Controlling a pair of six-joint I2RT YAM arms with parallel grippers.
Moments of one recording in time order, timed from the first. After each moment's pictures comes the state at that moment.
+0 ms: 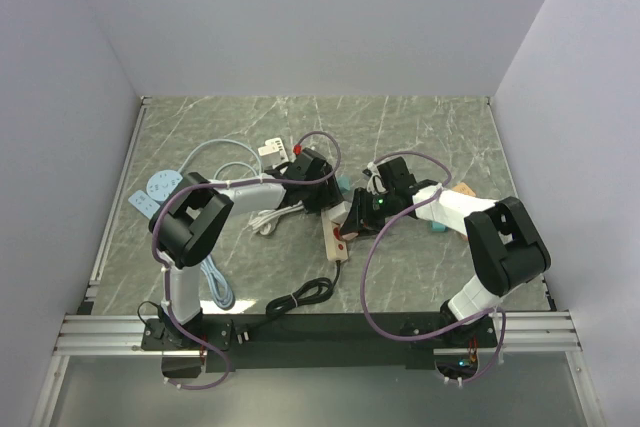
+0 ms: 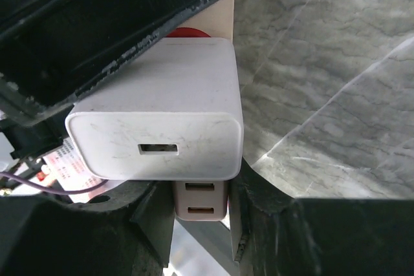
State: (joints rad) left arm -0.72 1.93 1.19 -0.10 0.08 -0.93; right arm 0.43 1.60 0.83 -0.29 -0.63 0.59
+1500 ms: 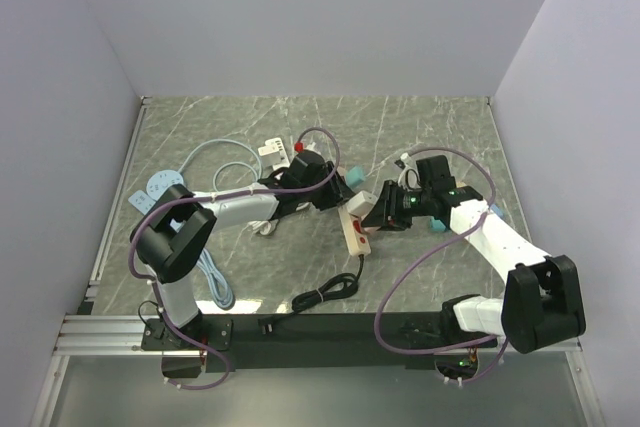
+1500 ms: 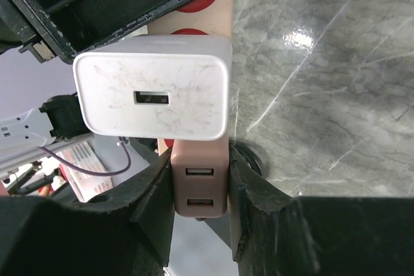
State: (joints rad) left arm -0.75 1.79 1.08 0.10 0.10 -1.04; right arm 0.25 1.26 0.78 -0.48 -0.69 0.51
